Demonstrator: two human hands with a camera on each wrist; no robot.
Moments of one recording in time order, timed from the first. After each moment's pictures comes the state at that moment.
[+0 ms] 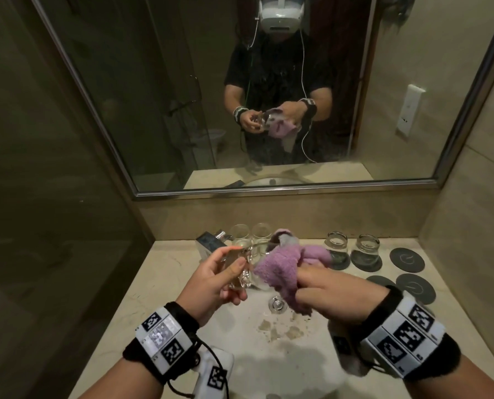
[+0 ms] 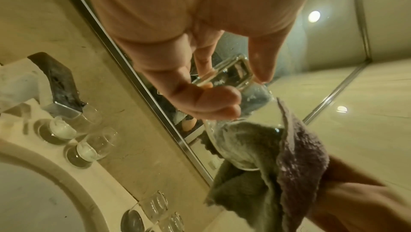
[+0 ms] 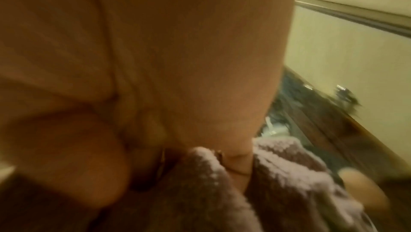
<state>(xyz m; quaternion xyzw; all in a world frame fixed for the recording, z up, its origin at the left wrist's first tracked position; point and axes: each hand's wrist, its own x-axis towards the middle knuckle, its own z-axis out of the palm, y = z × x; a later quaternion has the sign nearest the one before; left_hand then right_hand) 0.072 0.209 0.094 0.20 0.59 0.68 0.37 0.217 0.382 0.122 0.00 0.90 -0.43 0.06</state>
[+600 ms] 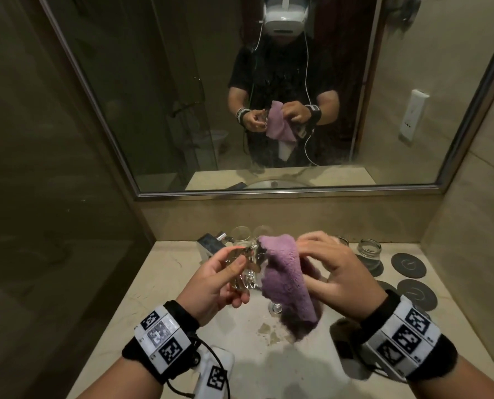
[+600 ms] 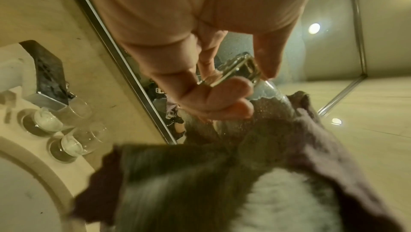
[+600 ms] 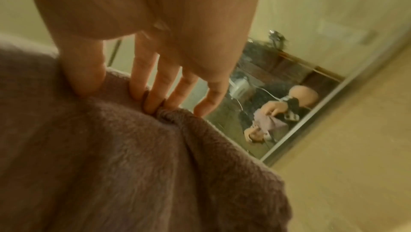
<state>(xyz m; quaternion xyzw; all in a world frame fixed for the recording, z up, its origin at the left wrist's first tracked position) 0.073 0.211 0.100 0.22 0.55 0.69 0.41 0.212 0.399 0.098 -0.04 0.88 -0.37 -0.31</state>
